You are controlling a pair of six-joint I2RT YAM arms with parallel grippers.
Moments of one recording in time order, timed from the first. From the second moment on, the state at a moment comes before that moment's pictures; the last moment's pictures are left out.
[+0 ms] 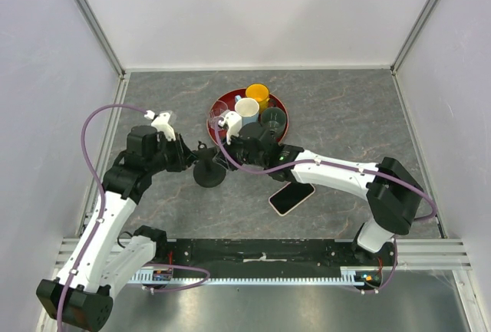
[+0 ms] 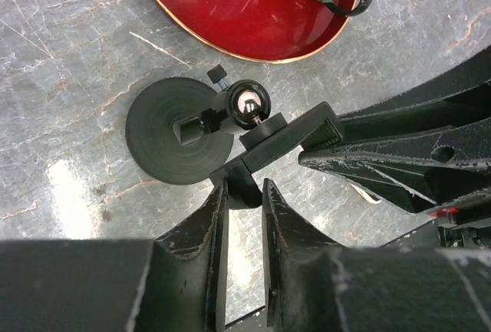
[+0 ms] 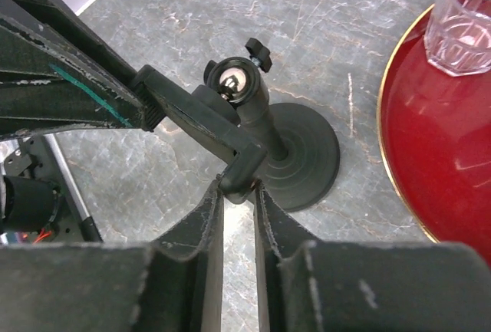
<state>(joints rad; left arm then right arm) -0.26 0.82 0.83 -0.63 0.25 -0.34 0.99 1.65 1.15 0.09 -0.10 0.27</state>
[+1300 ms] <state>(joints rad) -0.30 0.94 0.87 -0.57 0.15 -0.42 1.00 1.66 1.19 0.06 0.08 0.28</state>
